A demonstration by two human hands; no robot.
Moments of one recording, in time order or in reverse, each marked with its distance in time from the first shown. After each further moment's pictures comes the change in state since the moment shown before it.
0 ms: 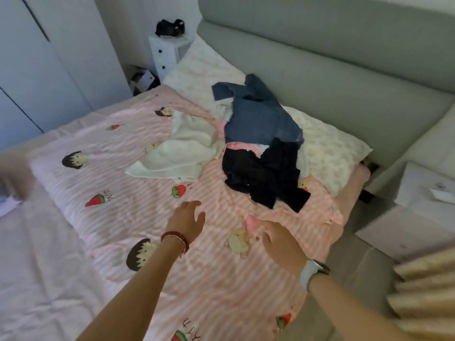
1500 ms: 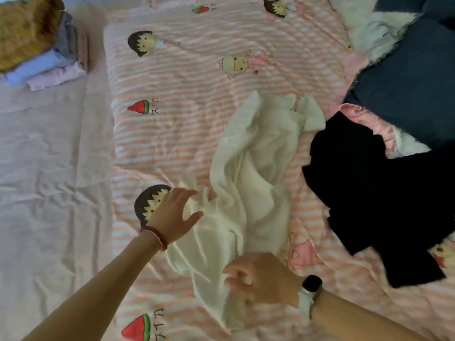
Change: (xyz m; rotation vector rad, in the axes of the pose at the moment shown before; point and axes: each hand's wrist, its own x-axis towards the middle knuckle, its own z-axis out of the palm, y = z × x) left_hand 0.051 -0.136 0.097 0.012 0.026 -0.457; right_hand 0.172 0.014 0.110 -0.147 -0.914 -0.799
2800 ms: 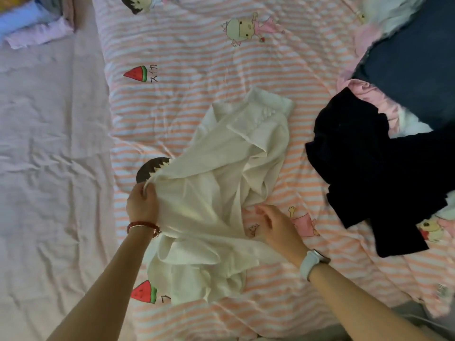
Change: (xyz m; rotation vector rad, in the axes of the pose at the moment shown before) left_hand -0.037 -0.023 0.004 -0.650 0.514 -0.688; right_hand -0.004 0.026 0.010 0.219 0.437 0.413
